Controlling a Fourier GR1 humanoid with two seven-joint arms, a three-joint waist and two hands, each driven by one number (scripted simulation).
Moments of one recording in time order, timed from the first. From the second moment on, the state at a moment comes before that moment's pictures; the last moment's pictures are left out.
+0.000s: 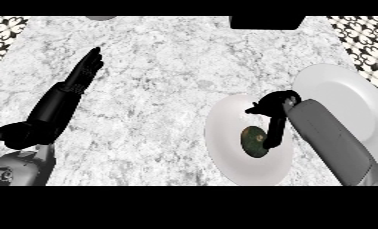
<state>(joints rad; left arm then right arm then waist) -0.18 0.42 -0.16 -1.65 0.13 -0.03 -0.02 -0.63 -0.39 0.52 -0.92 -0.24 0.92 0.86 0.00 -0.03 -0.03</state>
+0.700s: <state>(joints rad) -0.13 0.42 -0.12 -1.61 0.13 -0.02 -0.01 -0.57 -0.48 0.65 -1.56 0.15 0.76 0.65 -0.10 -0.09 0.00</state>
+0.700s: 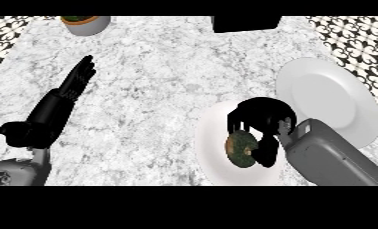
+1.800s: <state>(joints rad) -0.02 0.45 -0.05 -1.66 0.14 -0.01 -0.05 -0.10 -0.84 0.33 -2.36 0.43 0.25 0.35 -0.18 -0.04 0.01</state>
